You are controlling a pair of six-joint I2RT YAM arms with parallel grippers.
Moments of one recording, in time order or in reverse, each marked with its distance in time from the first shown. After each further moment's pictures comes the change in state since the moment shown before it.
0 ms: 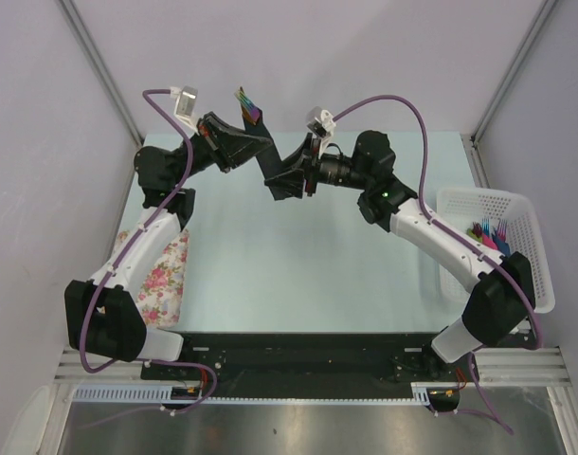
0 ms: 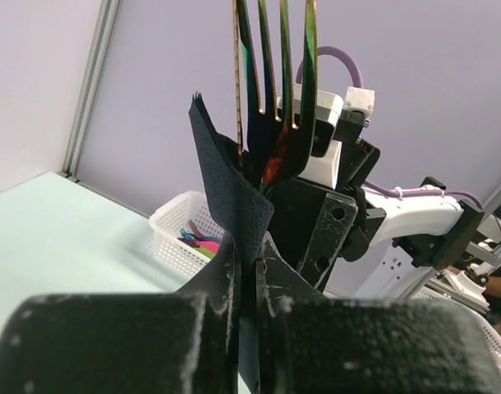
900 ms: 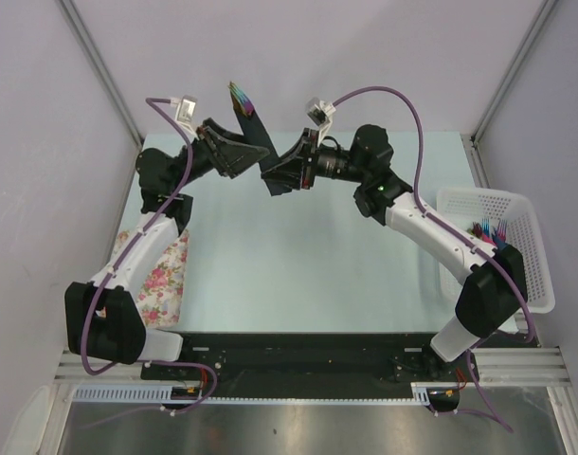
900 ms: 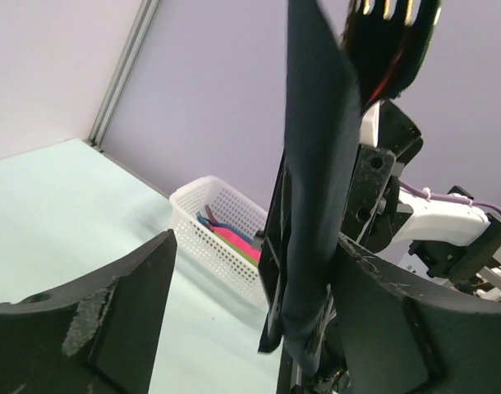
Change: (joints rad) left arm 0.037 -0.013 -0.065 -0.081 -0.031 0.036; right arm -0.015 0.051 0.058 0.053 -0.046 0.219
